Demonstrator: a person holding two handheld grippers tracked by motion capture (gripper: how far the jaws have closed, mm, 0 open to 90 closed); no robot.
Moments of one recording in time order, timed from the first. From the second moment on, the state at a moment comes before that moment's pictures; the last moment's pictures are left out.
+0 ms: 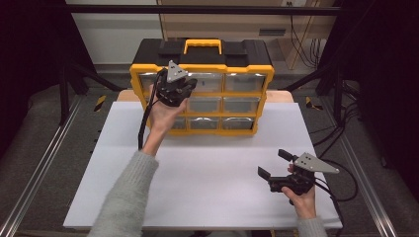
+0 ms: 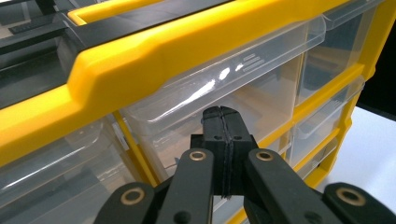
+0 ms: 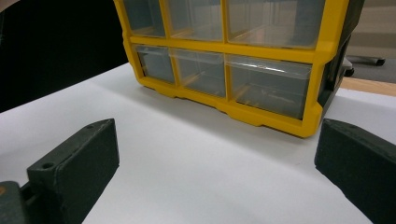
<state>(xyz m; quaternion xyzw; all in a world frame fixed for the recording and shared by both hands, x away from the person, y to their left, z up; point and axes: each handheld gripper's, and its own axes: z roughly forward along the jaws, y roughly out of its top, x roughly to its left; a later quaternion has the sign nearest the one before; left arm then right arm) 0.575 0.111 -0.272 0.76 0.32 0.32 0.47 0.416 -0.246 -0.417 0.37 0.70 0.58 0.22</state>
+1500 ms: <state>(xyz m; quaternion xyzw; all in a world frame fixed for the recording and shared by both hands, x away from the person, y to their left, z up) 0.471 0.182 -0.326 0.75 0.29 0.24 0.54 0.416 -0.246 -0.417 0.37 0.69 0.58 0.22</state>
